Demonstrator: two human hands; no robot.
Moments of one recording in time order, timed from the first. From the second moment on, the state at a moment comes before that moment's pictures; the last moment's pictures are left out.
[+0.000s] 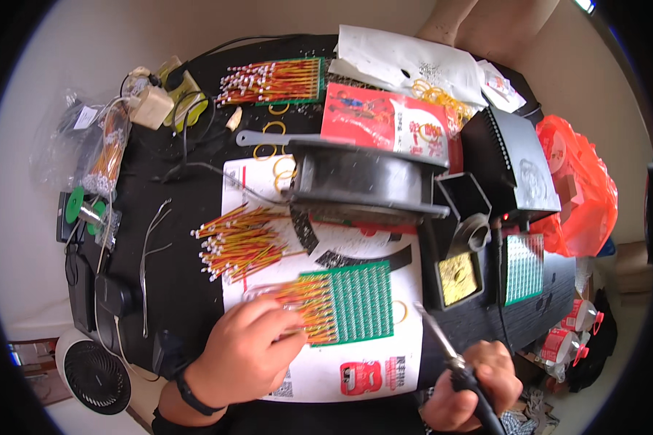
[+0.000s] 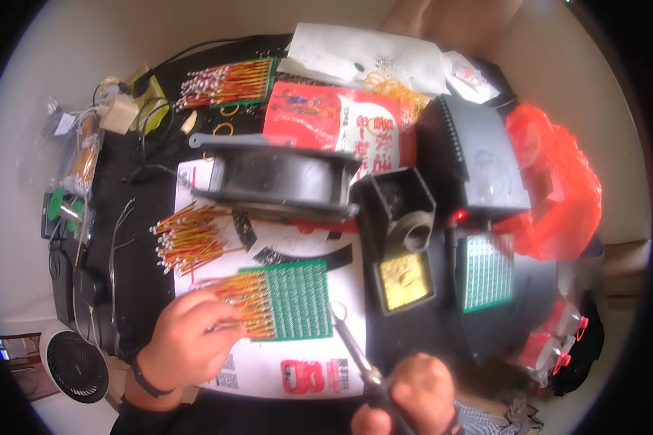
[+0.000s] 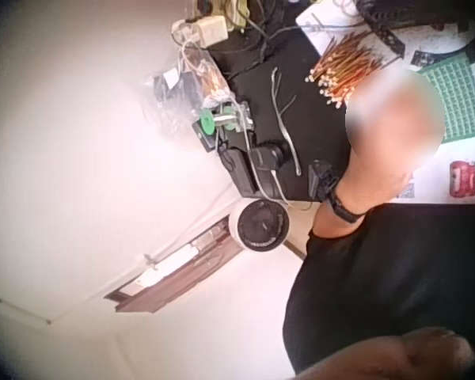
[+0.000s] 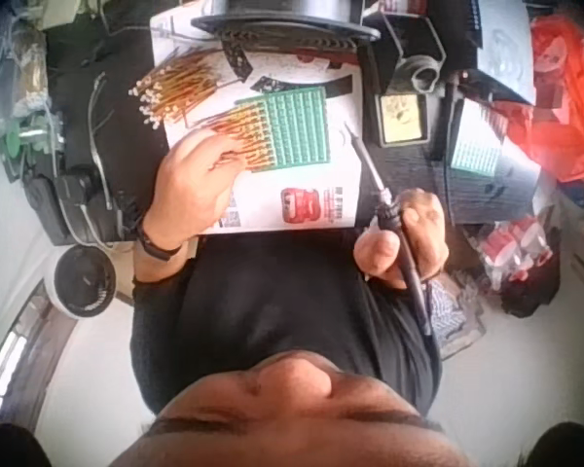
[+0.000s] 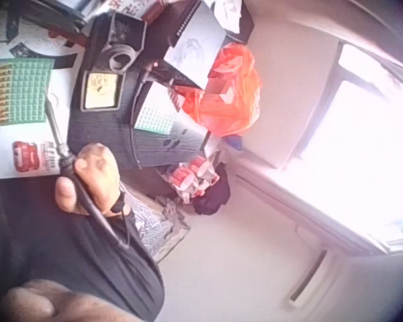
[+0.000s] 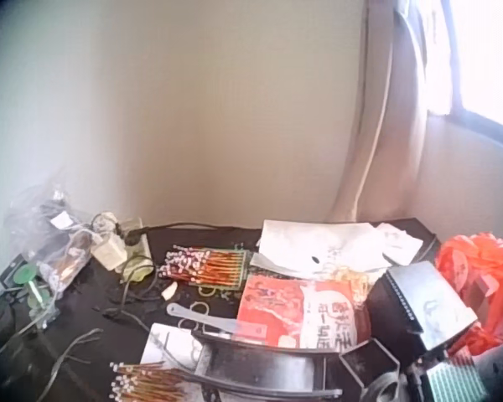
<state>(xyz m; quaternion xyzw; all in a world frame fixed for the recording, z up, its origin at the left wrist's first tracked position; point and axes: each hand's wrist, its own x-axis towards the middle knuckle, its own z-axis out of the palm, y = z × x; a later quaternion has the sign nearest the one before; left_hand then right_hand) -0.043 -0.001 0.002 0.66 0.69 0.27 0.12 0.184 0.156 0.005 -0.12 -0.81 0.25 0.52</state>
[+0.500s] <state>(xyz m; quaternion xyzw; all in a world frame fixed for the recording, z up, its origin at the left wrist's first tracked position) -0.045 0.010 0.015 0.66 0.69 0.19 0.21 0.179 0.205 0.006 -0.14 -0.90 0.04 0.42</state>
